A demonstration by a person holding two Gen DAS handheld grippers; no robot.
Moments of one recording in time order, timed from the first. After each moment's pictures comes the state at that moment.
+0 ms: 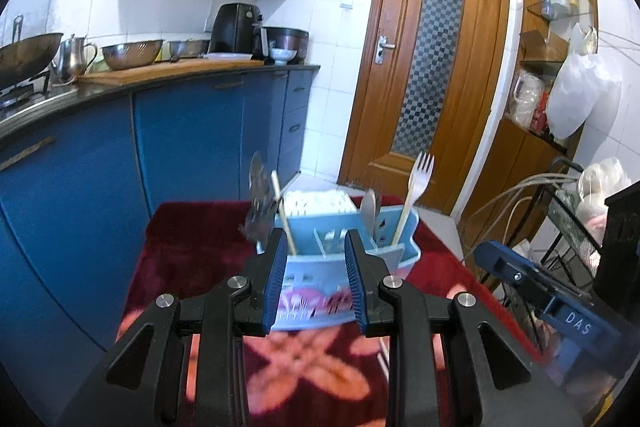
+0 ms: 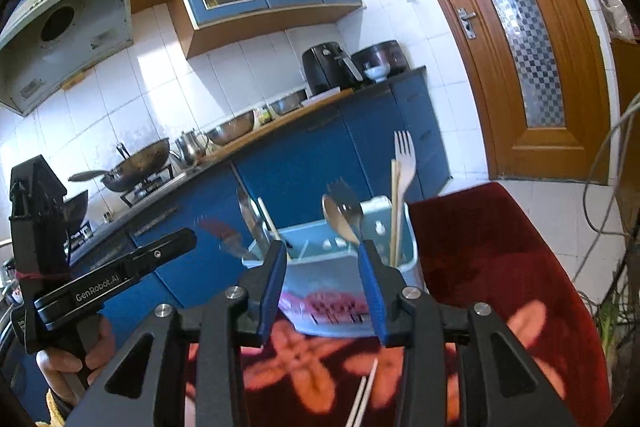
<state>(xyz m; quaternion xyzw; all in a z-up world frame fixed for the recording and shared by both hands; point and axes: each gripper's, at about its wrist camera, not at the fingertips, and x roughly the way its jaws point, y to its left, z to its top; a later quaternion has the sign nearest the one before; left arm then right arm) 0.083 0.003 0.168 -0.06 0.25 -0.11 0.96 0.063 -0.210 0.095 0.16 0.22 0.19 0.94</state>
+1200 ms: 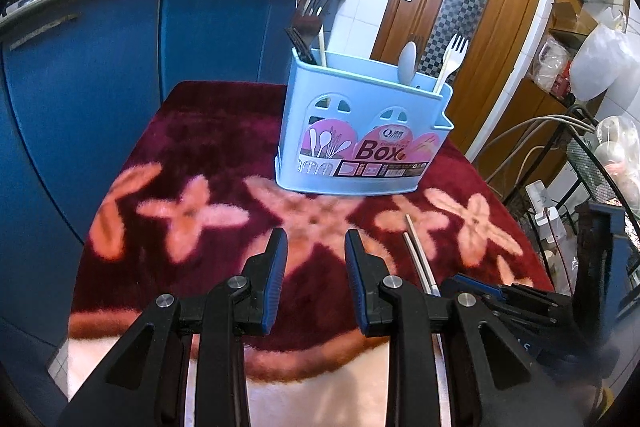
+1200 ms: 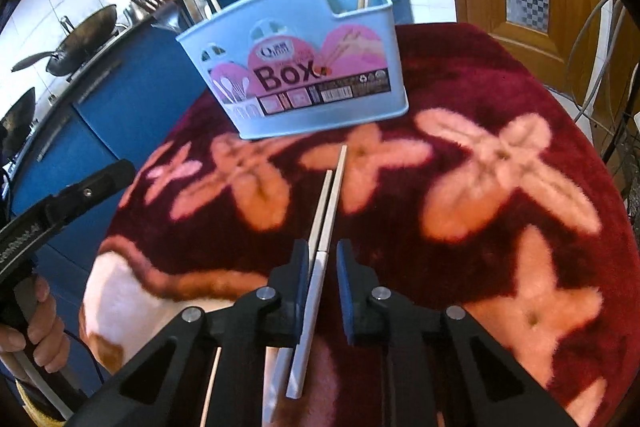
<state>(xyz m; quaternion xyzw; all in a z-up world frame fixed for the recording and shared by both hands) 0.041 0.017 0.060 -0.10 0.37 -0.09 0.92 0.045 -0.175 -0.025 0.09 0.45 0.15 0.88</state>
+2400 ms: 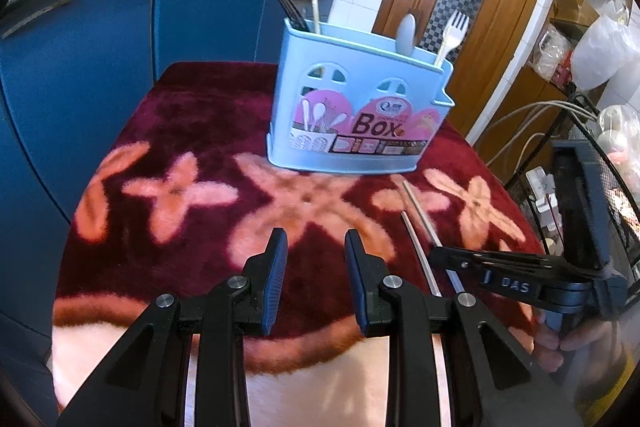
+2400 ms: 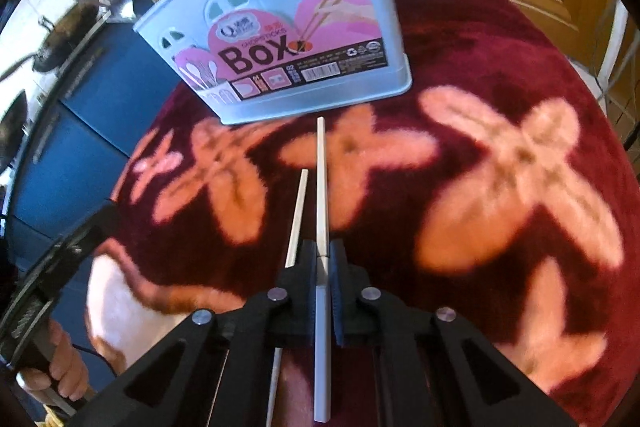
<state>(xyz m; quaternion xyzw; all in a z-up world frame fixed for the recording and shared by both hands) 0.043 0.005 0.044 -0.10 0.40 -0.10 0.91 0.080 -0.192 -0.034 0.13 0.50 0.18 0.84</state>
